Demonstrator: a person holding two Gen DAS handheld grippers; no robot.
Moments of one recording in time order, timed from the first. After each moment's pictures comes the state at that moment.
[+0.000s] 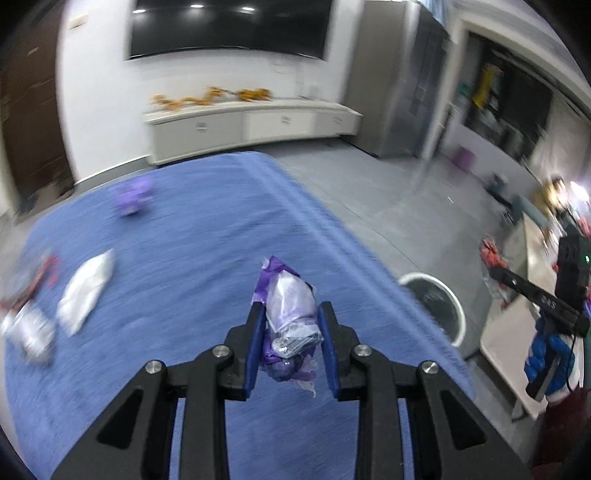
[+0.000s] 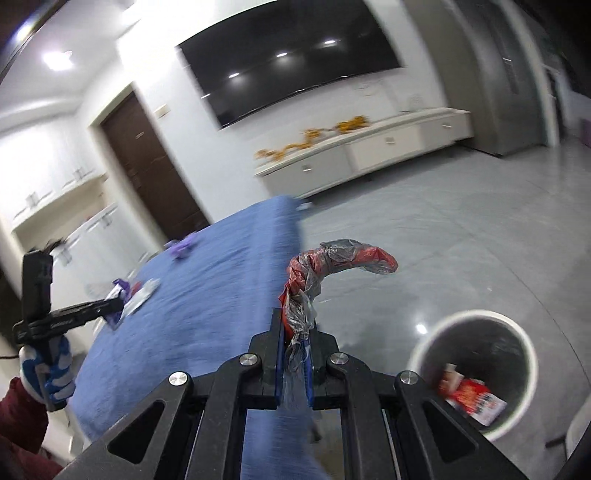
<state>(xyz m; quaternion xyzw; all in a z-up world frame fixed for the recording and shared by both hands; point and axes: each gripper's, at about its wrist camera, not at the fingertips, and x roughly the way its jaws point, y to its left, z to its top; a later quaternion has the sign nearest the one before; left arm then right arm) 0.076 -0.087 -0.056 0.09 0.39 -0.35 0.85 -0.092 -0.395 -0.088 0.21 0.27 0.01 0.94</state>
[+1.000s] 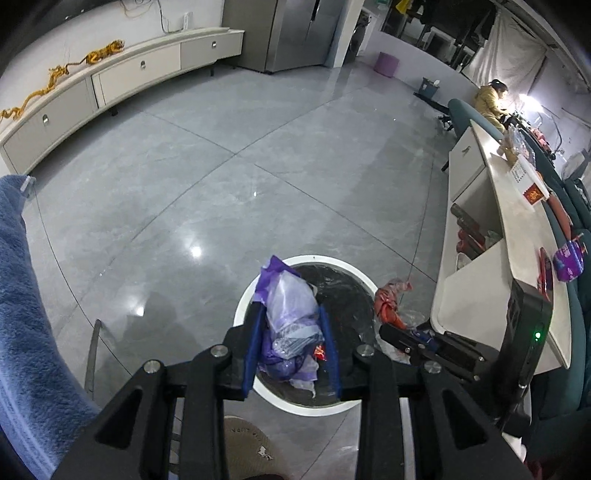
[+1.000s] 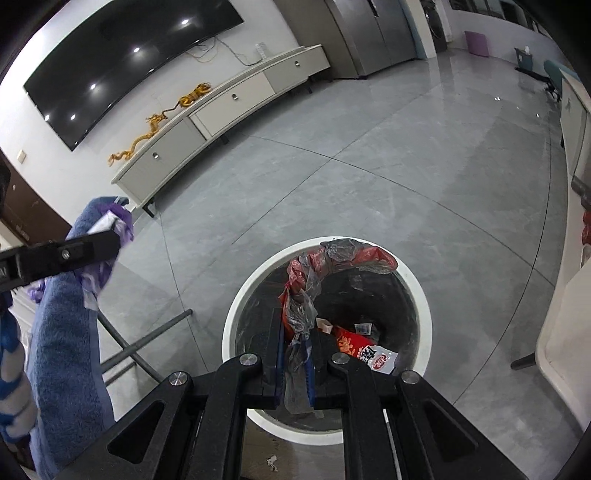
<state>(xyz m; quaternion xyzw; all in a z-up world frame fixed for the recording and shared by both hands) 0.050 -0.475 -0.163 0.18 0.48 -0.47 0.71 -0.108 -0.559 -0.224 0.32 0.37 -0.18 0.85</state>
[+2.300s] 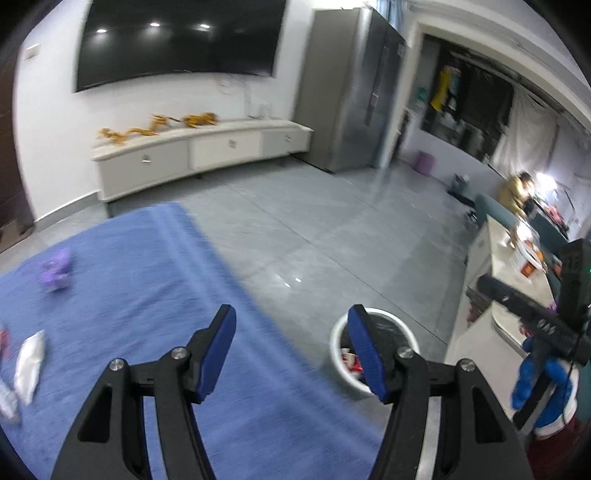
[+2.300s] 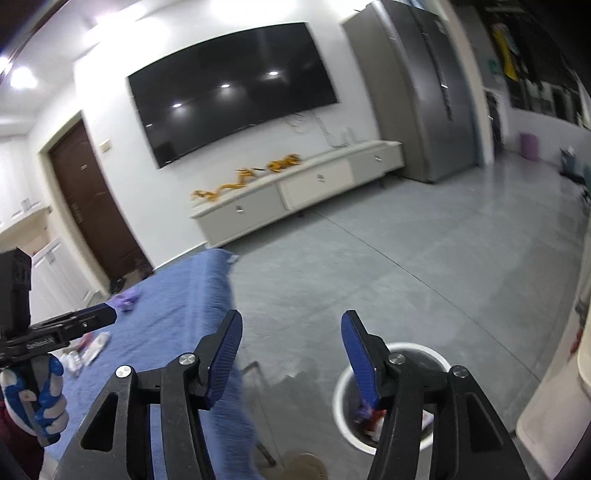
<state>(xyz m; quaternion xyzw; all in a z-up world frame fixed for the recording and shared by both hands) 0.072 -0.179 -0.004 0.07 0.34 -0.40 0.84 -0.111 -0.420 -0.012 0.19 0.24 -0.11 0.95</state>
